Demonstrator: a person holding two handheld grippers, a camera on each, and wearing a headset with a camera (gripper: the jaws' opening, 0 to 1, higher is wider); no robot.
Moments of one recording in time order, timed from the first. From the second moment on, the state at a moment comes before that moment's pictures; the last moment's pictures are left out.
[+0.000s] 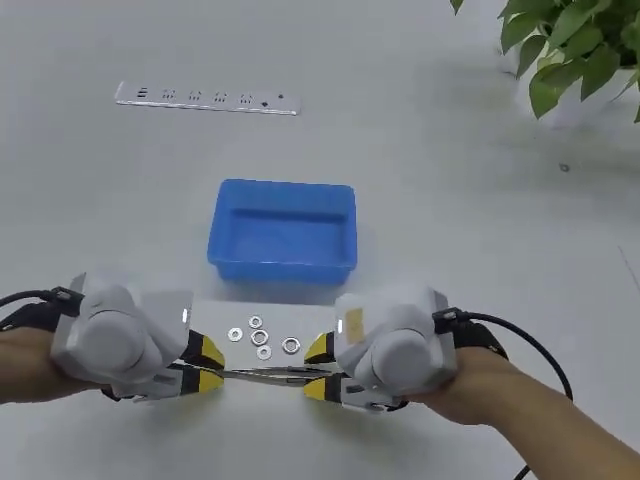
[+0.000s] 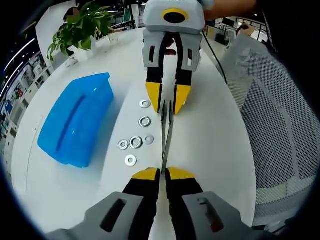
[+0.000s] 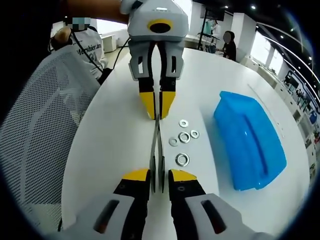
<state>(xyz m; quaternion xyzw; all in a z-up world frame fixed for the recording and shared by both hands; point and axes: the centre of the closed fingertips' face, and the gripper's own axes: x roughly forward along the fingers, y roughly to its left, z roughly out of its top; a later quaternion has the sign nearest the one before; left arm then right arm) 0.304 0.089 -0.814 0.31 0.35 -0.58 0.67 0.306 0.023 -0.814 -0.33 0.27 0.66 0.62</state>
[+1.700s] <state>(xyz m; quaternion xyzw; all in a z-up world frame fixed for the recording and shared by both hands) 0.296 0.061 -0.741 0.32 0.29 -0.60 0.67 0.299 0.028 -0.810 -0.33 0.26 0.65 0.63</state>
